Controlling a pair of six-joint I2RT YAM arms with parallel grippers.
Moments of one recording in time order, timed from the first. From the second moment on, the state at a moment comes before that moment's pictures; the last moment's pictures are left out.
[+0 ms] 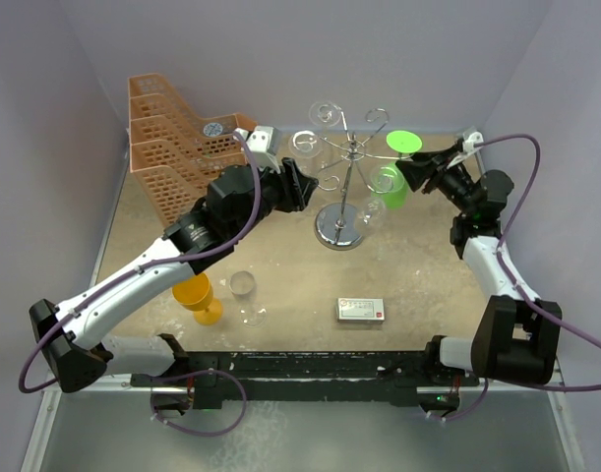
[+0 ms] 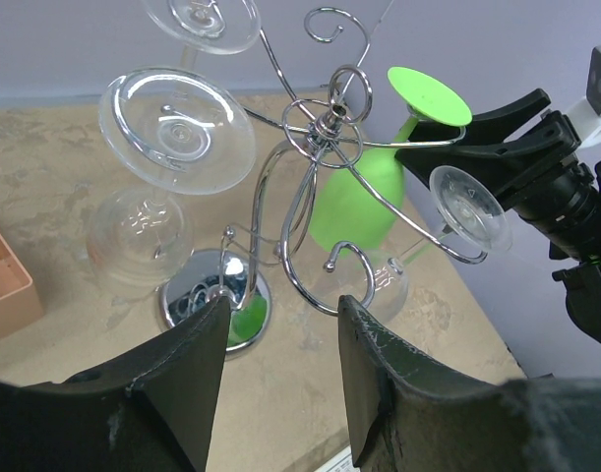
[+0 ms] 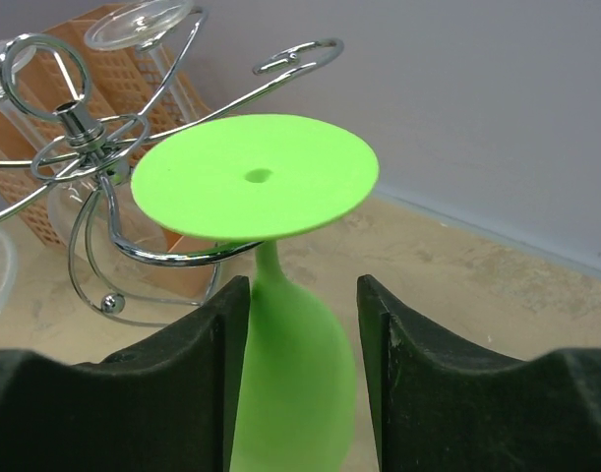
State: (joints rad) left arm -0.85 1.25 1.28 -0.15 -0.25 -0.46; right arm -0.14 1.30 0.80 0.70 -0.79 0.26
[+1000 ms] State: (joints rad) left arm -0.85 1.00 1.20 -0.57 -0.40 -0.49; right arm -0.14 0.81 0.88 -0.26 -0.19 0.52
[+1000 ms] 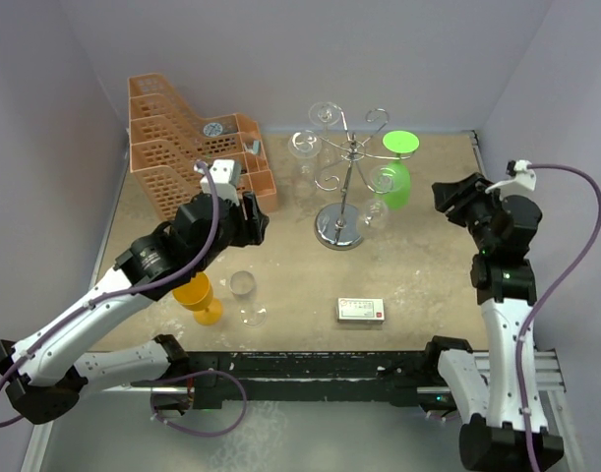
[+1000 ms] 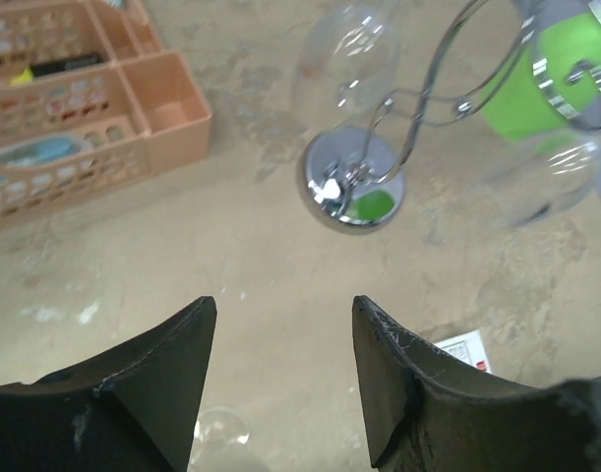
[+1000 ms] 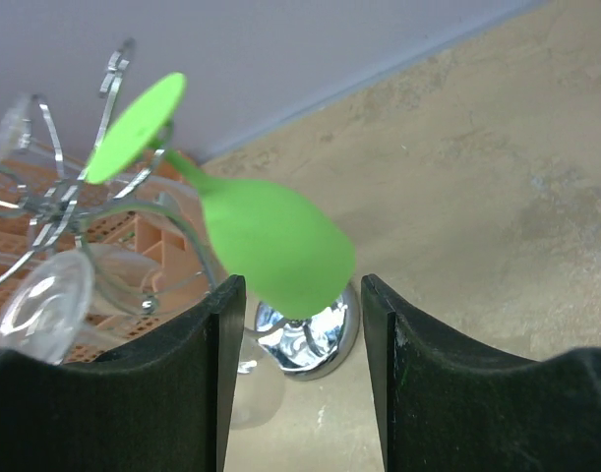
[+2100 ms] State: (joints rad) left arm -0.85 0.84 1.09 -1.14 -0.28 -0.70; right arm -0.14 0.55 1.00 -0.54 -0.47 0.50
